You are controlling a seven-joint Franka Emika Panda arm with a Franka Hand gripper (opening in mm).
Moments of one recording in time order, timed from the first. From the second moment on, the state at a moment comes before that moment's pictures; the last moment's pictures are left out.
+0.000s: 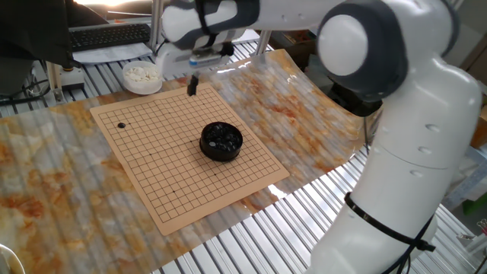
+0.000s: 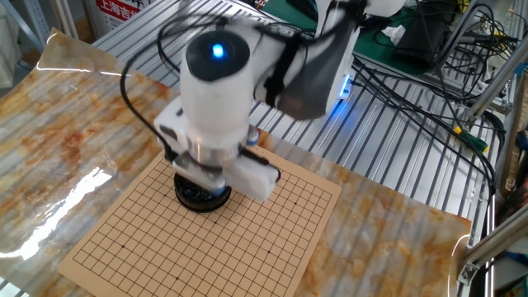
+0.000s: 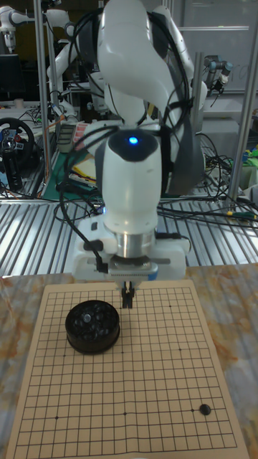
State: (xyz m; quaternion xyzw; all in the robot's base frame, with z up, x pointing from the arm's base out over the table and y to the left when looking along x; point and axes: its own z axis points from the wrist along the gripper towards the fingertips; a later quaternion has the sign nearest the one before) arm 0.596 0.013 0.233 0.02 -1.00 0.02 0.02
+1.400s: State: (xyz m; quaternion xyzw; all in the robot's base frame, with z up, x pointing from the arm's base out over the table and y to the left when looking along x) arm 0.573 -0.007 0.266 0.00 -1.00 0.00 0.04
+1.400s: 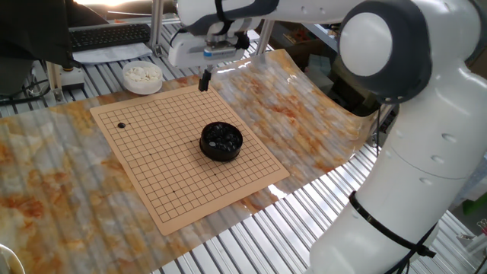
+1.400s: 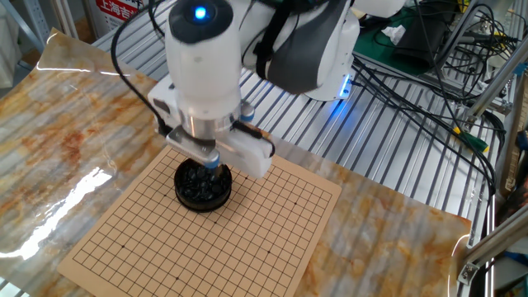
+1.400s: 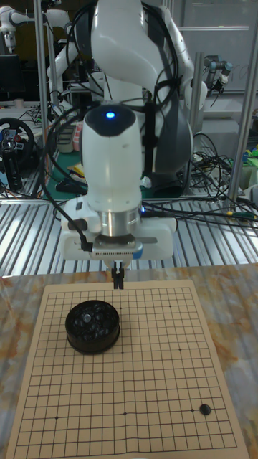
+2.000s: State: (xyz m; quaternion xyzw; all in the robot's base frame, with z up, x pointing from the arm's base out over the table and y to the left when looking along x) arm 0.570 -0.007 0.269 0.00 -1.00 0.02 0.04
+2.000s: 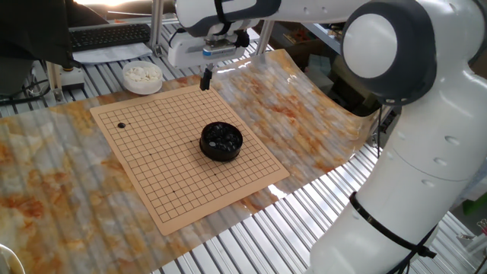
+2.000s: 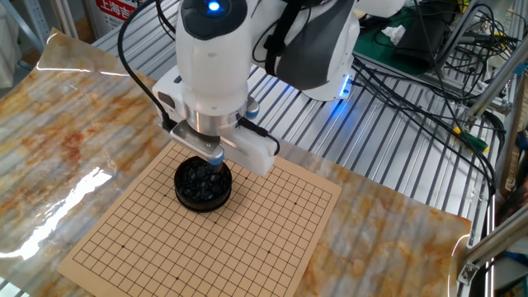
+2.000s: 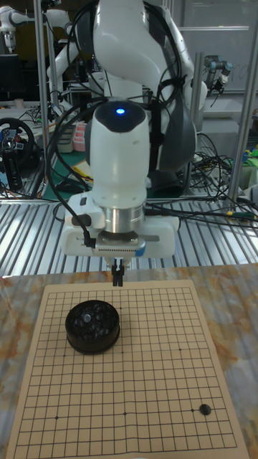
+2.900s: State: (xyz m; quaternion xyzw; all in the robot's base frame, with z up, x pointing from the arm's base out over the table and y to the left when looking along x) arm 0.568 -0.008 0.286 0.00 -1.00 0.01 0.01
